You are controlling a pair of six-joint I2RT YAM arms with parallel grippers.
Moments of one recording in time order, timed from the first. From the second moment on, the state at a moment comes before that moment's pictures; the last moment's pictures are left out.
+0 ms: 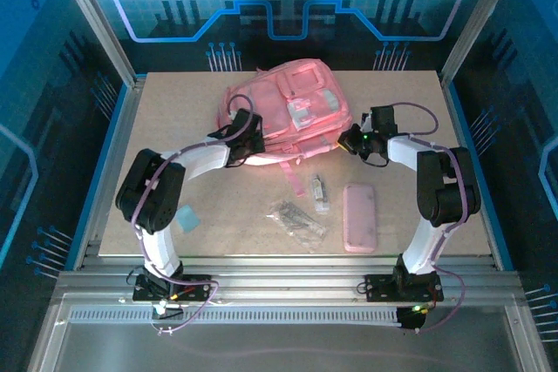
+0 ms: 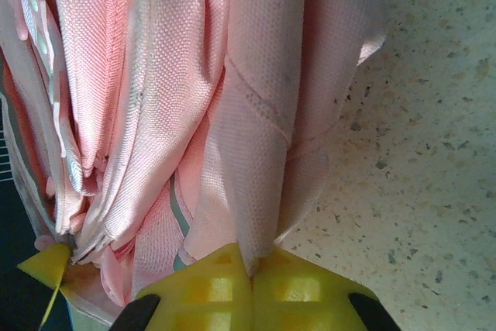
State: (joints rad) left arm -0.40 1.82 1.14 -0.19 -0.17 -0.61; right arm 0.09 1.82 1.04 -0.10 -0.49 0.77
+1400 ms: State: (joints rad) left arm -0.61 1.69 1.14 0.06 0.09 -0.75; right arm 0.30 1.61 0.97 0.04 -0.52 1.17
